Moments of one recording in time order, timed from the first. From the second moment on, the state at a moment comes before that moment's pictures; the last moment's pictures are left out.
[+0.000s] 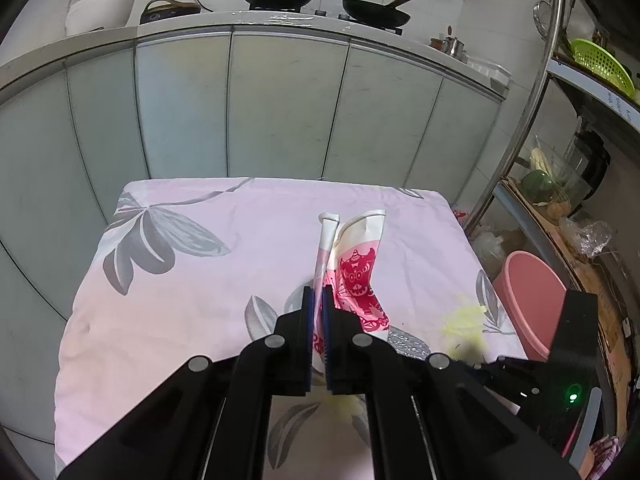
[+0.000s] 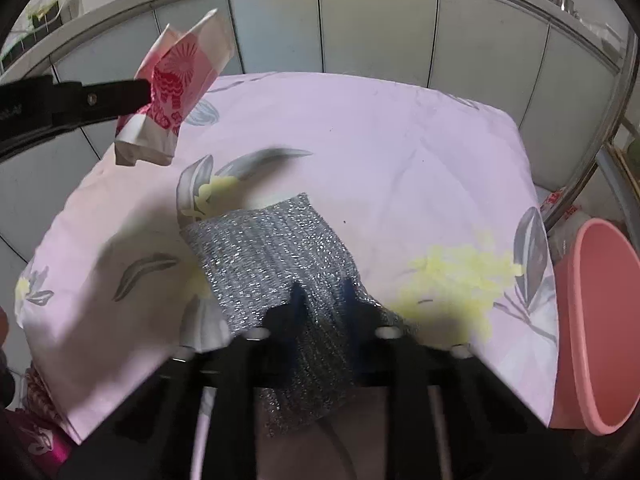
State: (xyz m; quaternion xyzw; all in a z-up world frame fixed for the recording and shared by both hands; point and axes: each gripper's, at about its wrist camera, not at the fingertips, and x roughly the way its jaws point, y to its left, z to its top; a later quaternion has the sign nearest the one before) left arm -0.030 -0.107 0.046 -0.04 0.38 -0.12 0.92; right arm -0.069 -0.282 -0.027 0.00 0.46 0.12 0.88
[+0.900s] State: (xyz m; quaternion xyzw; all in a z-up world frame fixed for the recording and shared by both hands) left arm -0.025 -0.226 0.058 0.00 0.36 -0.23 0.90; right arm -0.132 -0.421 0.068 0.10 0.33 -0.03 0.94
